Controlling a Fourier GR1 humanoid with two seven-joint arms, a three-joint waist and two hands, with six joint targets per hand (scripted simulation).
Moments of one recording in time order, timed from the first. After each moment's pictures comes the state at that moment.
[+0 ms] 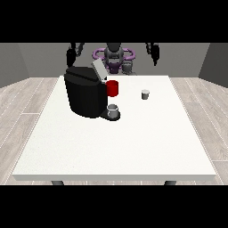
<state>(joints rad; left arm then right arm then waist) 0.00 0.11 -0.01 -1.60 -0.02 0.01 -0.02 0.01 -0.08 -0.03 -1.56 -0.02 -0.03 0.03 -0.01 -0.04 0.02</state>
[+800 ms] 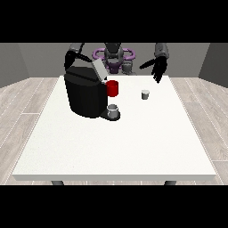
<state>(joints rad) -0.20 0.43 0.01 -1.39 -0.24 -0.17 -0.05 -0.10 -0.07 0.04 -1.59 0.15 -0.12 -0.01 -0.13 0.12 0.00</state>
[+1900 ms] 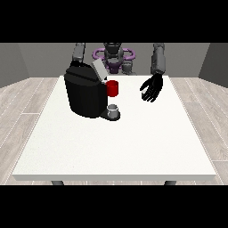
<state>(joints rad) -0.47 0.40 -0.06 -0.95 -0.59 -0.02 -0.16 -0.22 -0.01 0.05 -1.46 0.17 -0.18 0.02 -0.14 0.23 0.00</state>
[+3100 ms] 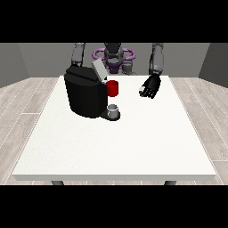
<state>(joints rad) -0.60 0.37 -0.13 -0.73 -0.85 -0.04 -0.22 -0.26 -0.02 -0.01 -1.24 0.12 -0.14 -0.04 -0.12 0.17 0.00</state>
